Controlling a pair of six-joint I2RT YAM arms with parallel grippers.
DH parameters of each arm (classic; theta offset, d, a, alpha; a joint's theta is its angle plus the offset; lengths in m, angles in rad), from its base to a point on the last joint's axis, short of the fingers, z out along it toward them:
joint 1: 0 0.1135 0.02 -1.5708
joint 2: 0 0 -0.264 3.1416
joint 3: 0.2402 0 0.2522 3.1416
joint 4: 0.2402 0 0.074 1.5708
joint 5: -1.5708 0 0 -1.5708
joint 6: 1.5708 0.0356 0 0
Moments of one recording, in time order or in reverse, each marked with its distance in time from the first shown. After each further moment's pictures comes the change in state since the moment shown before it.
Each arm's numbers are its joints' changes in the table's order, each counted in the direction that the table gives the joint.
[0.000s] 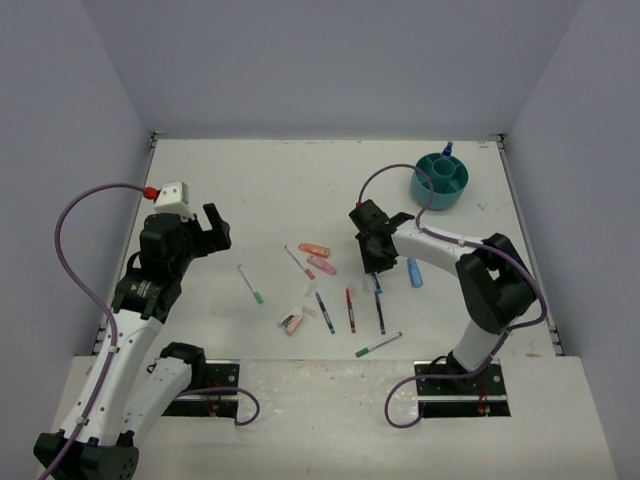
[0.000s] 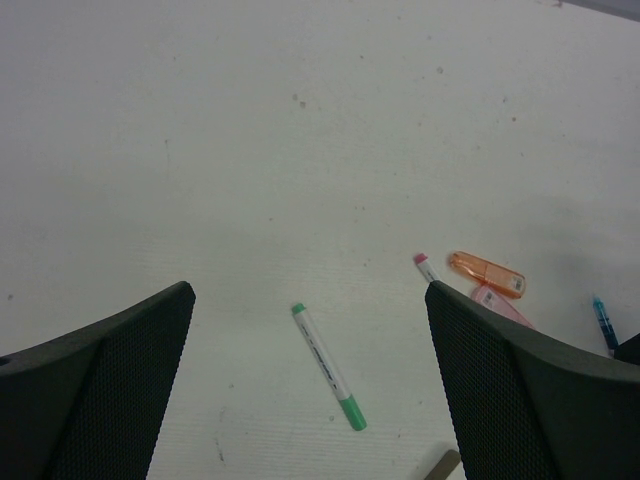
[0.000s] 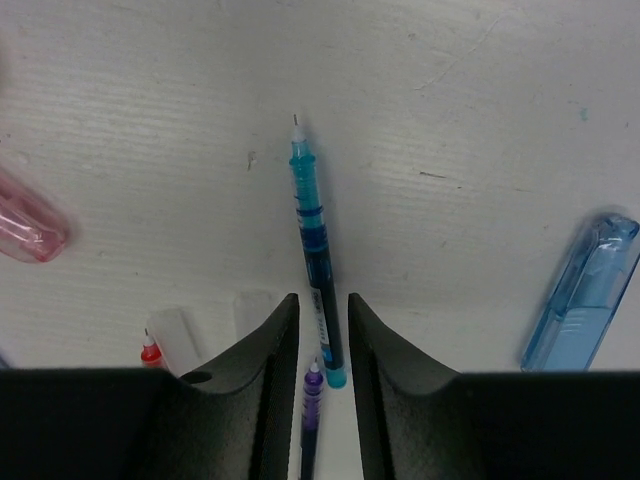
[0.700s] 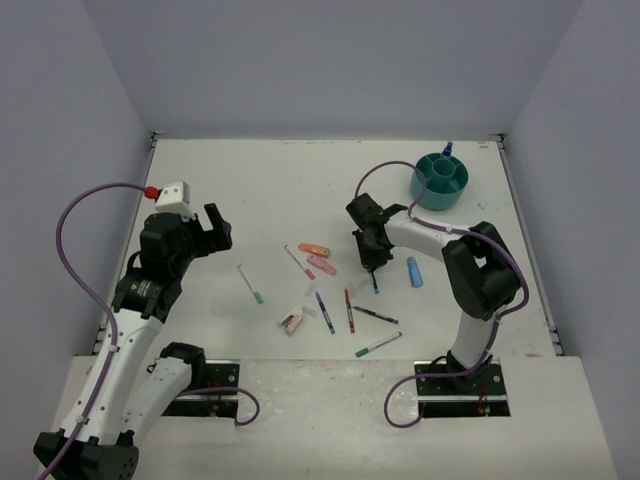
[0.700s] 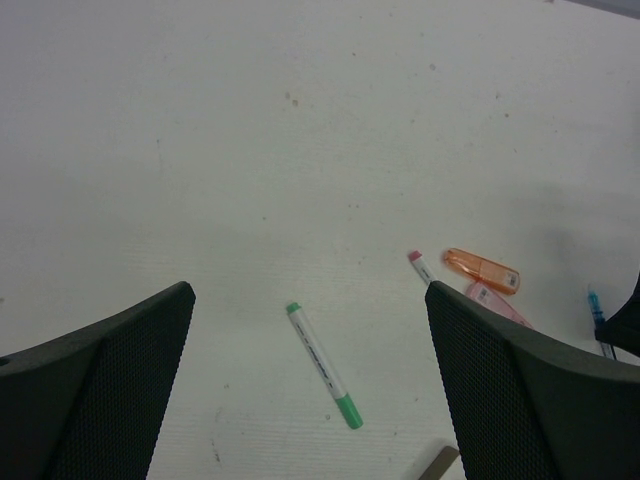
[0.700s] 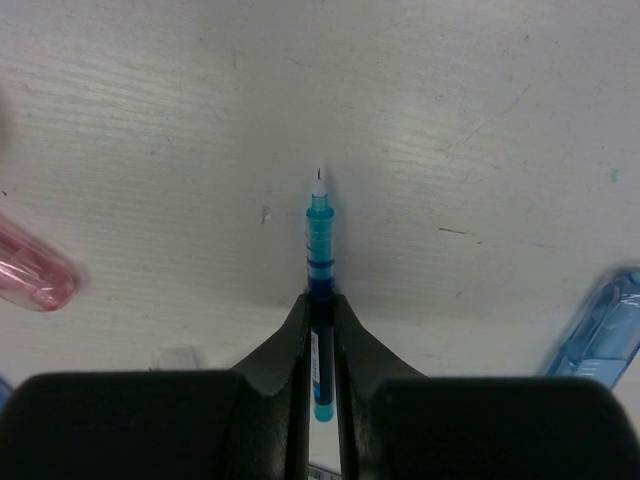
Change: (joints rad) left arm 0.000 0.001 0.000 -0.001 -0.011 0.000; right arm -0.029 0.124 0.100 0.035 0.046 -0.030
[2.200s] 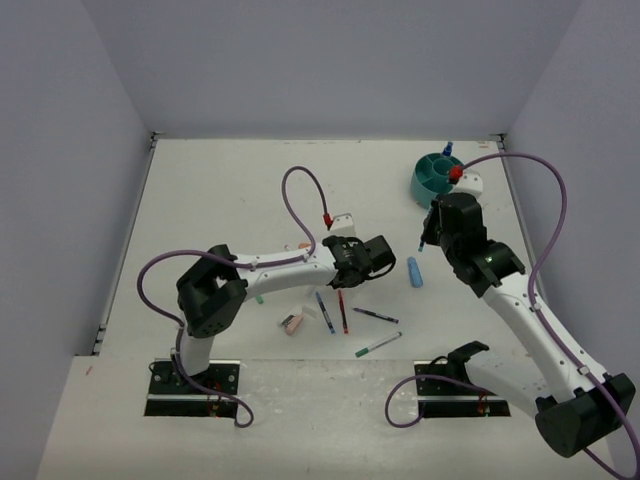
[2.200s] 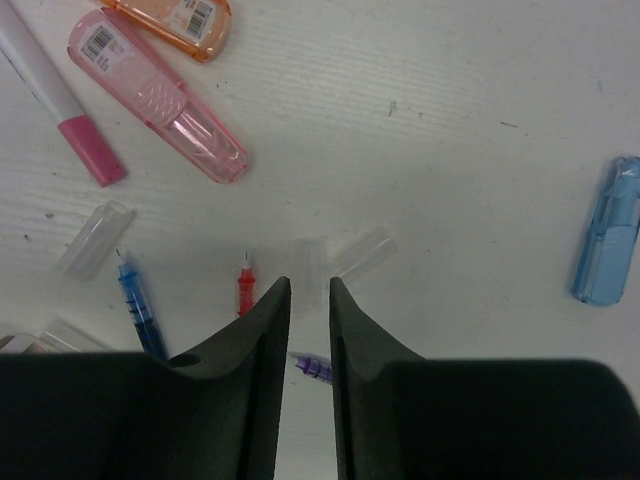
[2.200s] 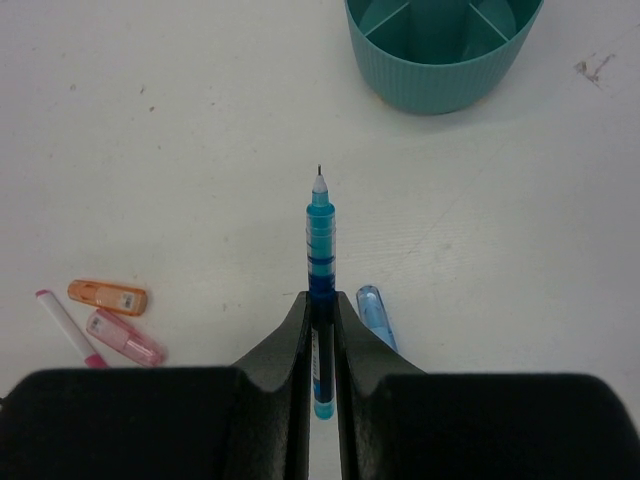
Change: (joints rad) left arm -0.914 1.204 0.693 0.307 0.425 -0.961; right arm -0.177 -0.869 -0.237 -0.130 -0.251 0.034
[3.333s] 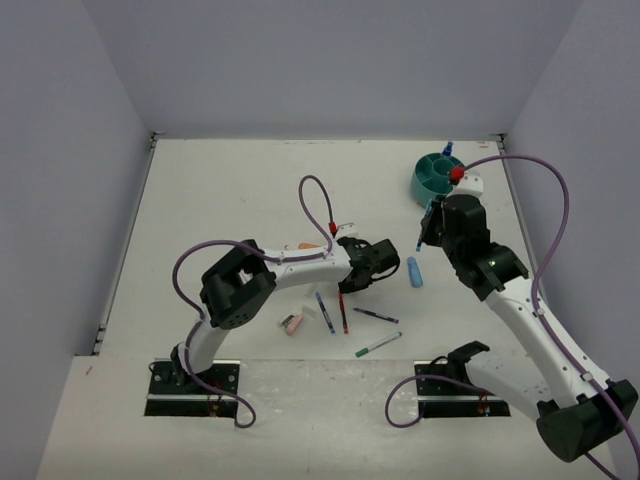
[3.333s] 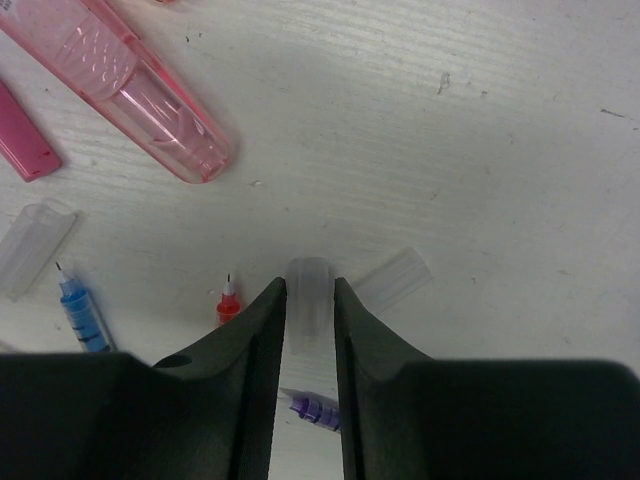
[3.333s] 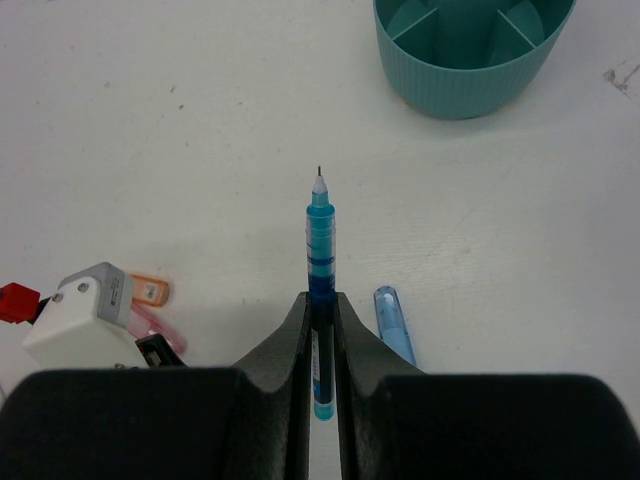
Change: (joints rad) left arm 0.023 0.163 0.074 0.032 -0.095 -0.040; right arm 0.000 -0.027 -0.007 -0.012 0.048 -0.008
